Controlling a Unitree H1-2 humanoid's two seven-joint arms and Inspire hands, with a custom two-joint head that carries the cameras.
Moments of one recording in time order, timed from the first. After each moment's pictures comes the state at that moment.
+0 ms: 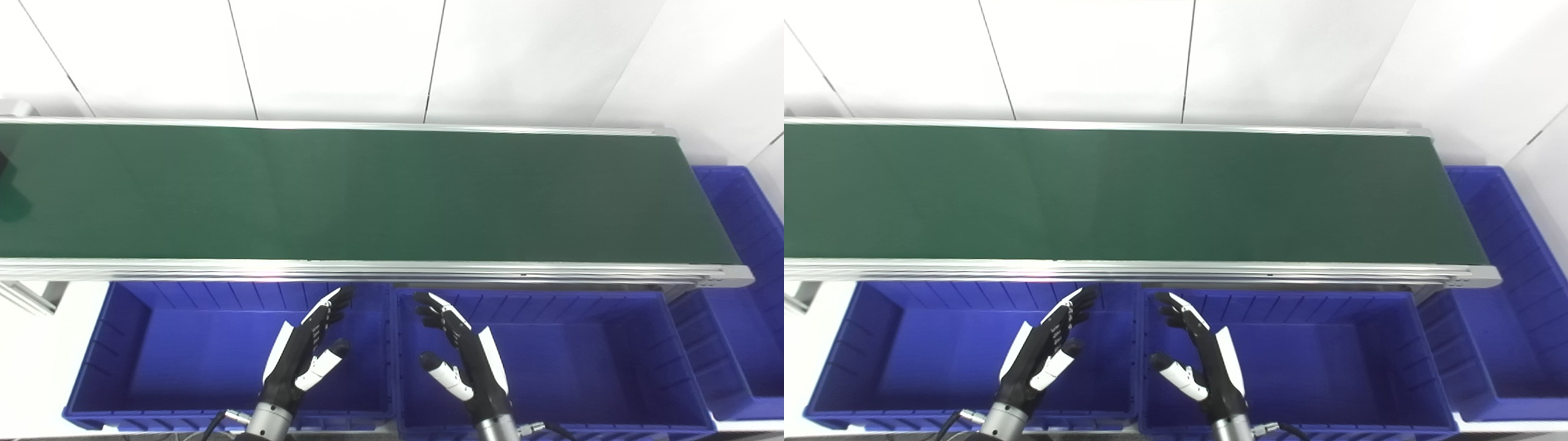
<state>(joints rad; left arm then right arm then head) 0.16 0.08 -0.40 0.32 0.06 -0.44 0.05 0.20 -0.15 0.50 0.24 -0.20 -0.44 -0.37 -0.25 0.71</state>
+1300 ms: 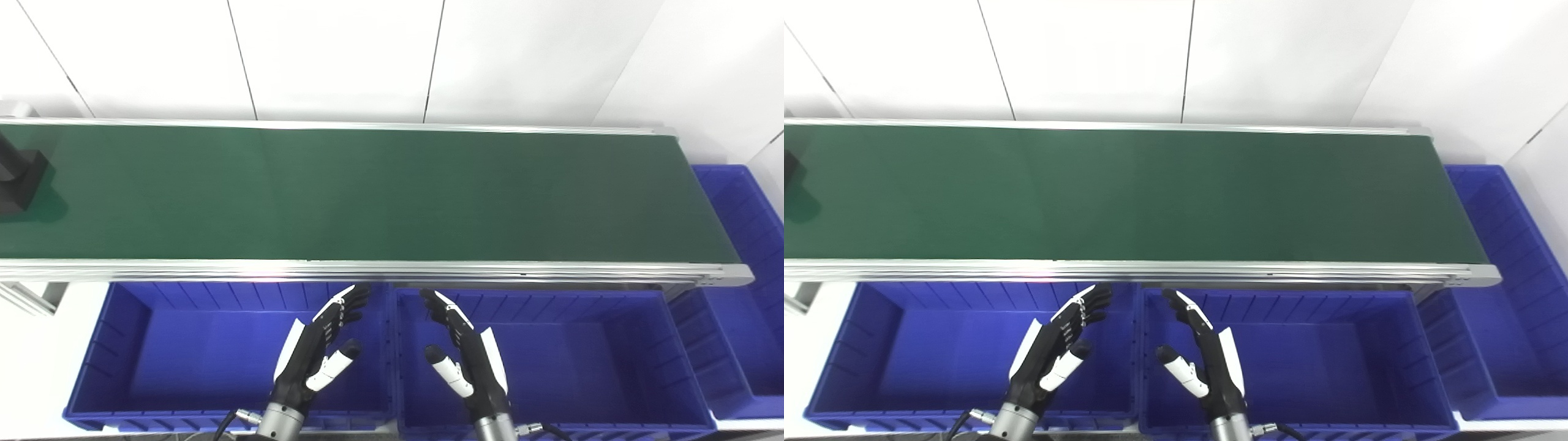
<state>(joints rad) 0.18 0.05 -0.42 0.26 0.07 -0.44 0.04 0.20 -0.12 0.47 0.28 -0.17 -0.44 -0.37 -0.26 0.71</state>
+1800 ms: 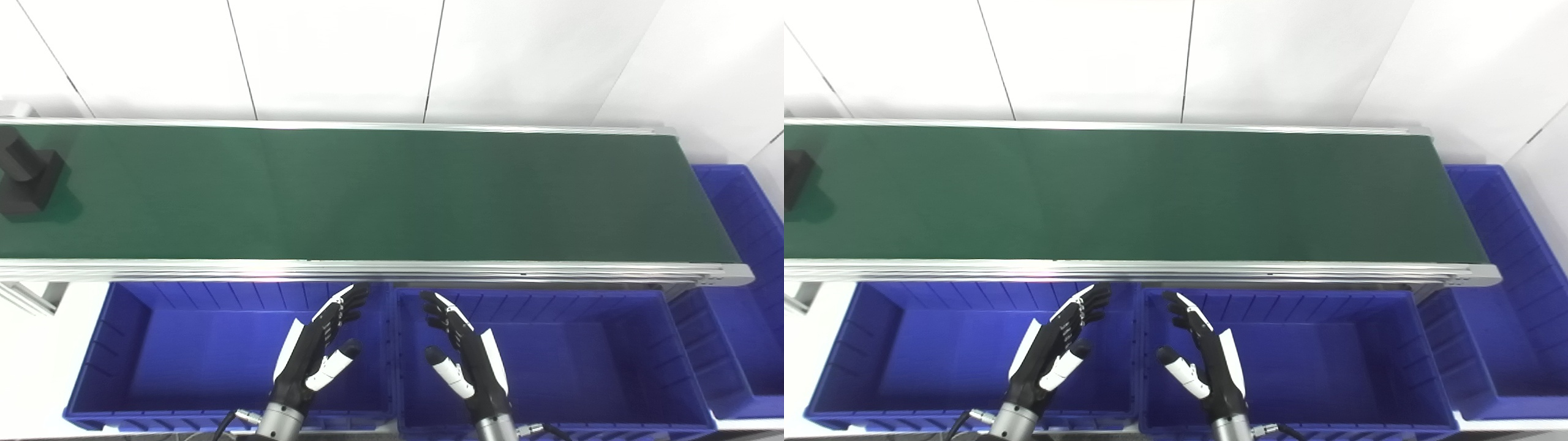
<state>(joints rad) 0.18 0.05 -0.41 0.27 0.07 -0.44 0.05 0.20 -0.12 0.47 0.28 -0.15 -0.44 -0.34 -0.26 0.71</state>
